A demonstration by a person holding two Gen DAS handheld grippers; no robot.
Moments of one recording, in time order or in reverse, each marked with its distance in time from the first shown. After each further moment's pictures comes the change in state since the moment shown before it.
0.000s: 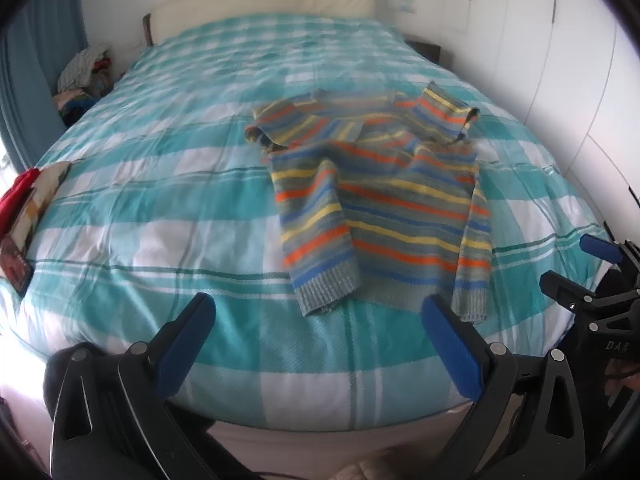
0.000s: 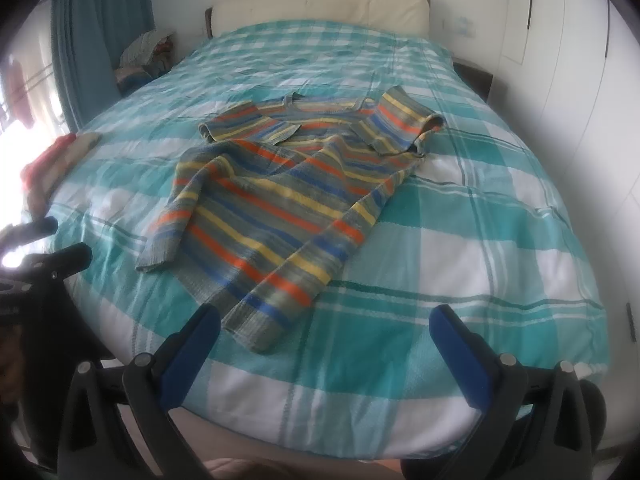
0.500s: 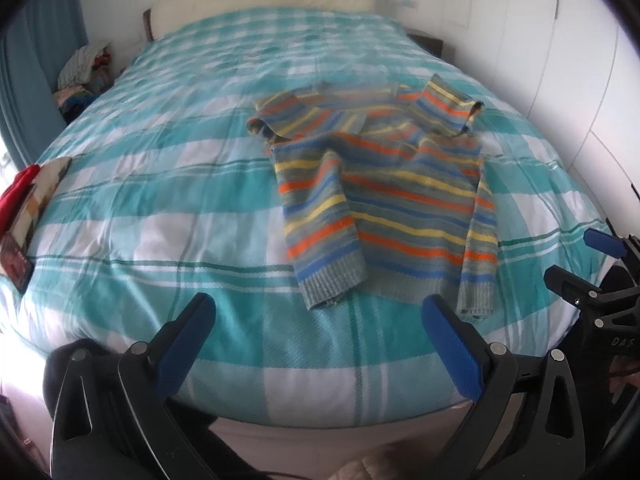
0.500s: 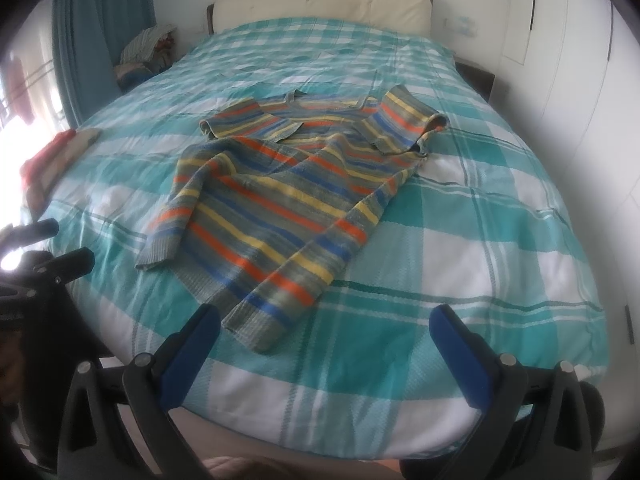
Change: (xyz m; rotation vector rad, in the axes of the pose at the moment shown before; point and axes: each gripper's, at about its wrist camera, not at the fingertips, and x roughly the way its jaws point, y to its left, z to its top) left arm 0.004 0.003 -0.003 0.000 0.022 0.006; right arm 0.003 0.002 0.000 -0.004 0.008 0.000
